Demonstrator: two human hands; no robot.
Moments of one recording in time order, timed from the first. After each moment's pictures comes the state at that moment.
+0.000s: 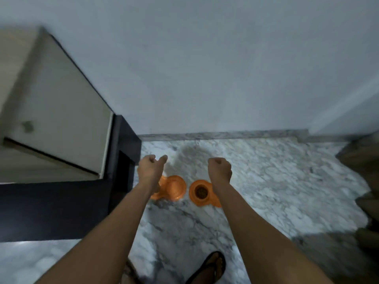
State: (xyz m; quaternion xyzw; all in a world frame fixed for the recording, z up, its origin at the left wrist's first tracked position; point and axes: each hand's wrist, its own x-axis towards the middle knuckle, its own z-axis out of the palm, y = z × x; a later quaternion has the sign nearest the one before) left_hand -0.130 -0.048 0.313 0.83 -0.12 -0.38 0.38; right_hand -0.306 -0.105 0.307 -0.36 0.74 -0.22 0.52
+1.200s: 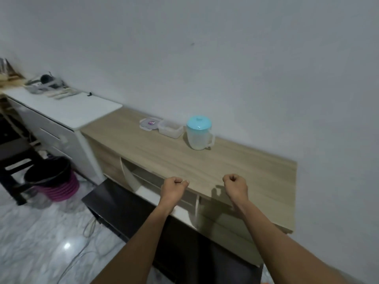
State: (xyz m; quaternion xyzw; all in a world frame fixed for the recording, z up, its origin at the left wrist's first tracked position) left_hand 0.415 0.296 0.593 0.82 -0.10 -0.21 0.52; right_hand 0.292 0.148 0.611 -0.65 0.50 -0.22 0.52
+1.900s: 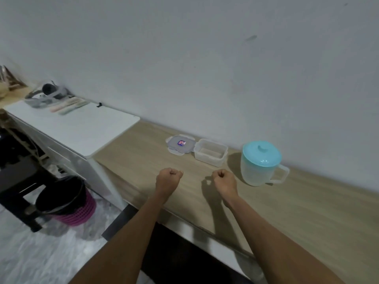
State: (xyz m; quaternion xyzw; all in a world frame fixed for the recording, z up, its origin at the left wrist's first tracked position) left_hand 0.759 0.294 0.611 0.86 -0.12 -0.18 0.46; right_hand 0.647 0.157 0.595 -0.67 0.46 -0.18 0.55
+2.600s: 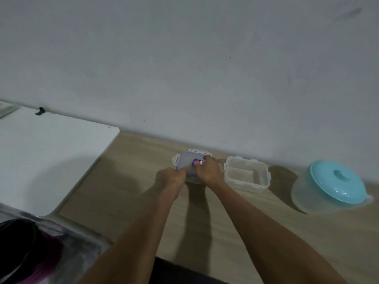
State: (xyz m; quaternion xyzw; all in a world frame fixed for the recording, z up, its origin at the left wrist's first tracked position) left_hand 1.014 0.207 0.556 0.85 -0.10 -0.32 0.41; right_hand 0.935 0.131 0.565 -0.75 0.52 -0.11 0.39
